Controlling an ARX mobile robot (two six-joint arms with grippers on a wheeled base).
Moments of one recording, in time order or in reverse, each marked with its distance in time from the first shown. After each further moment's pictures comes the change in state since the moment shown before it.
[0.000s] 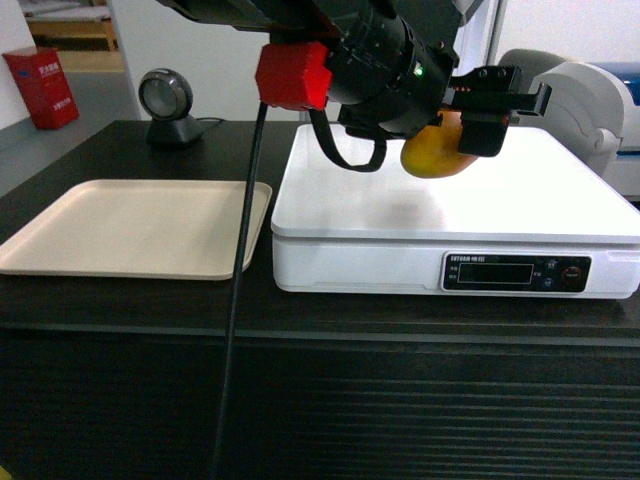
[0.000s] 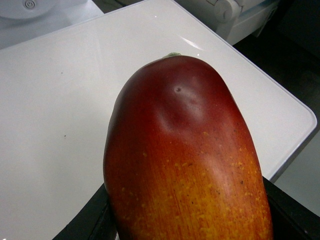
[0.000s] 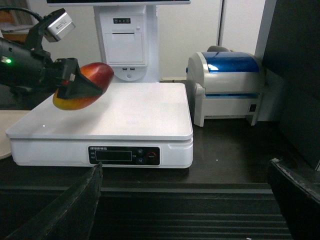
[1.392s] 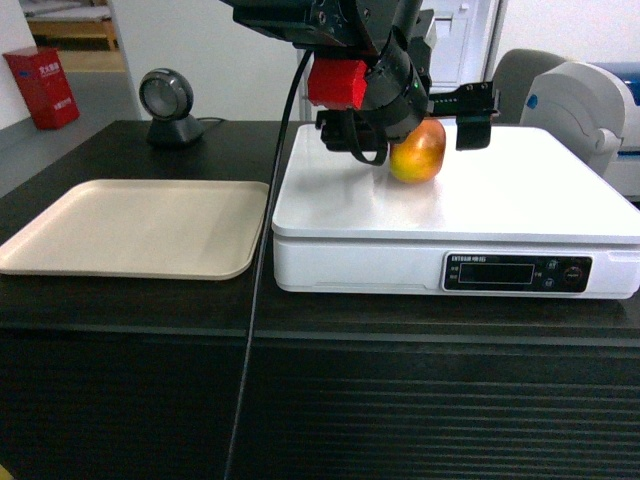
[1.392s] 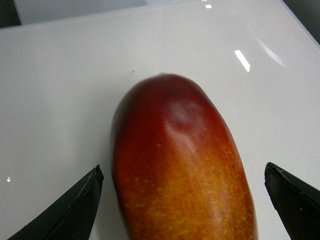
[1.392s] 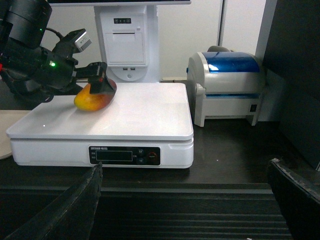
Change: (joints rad) left arm 0.033 0.342 0.543 -0.301 -0.146 -0.167; right arm 0.000 0.000 0.000 0.000 0.000 0.000
